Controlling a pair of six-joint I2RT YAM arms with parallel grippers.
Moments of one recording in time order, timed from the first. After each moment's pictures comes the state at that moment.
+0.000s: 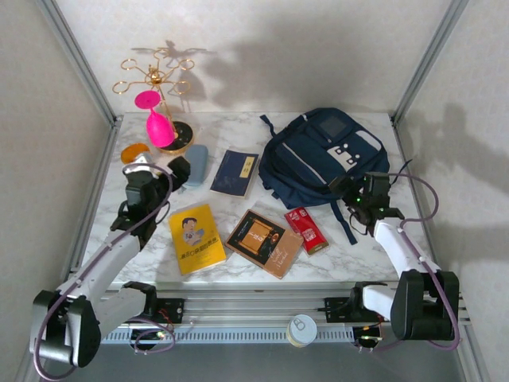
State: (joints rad) left arm -0.19 1.04 0.59 0.15 -0.03 -0.75; right arm 0.04 1.16 0.64 -0.27 -0.17 0.79
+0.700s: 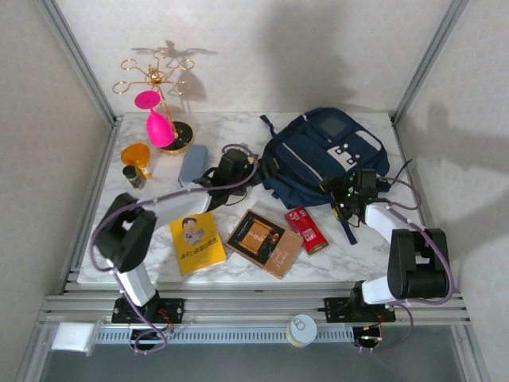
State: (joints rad) left arm -0.64 1.80 1.18 0.09 0.05 -0.96; right arm 0.04 1.44 0.68 -0.12 -0.34 1.02
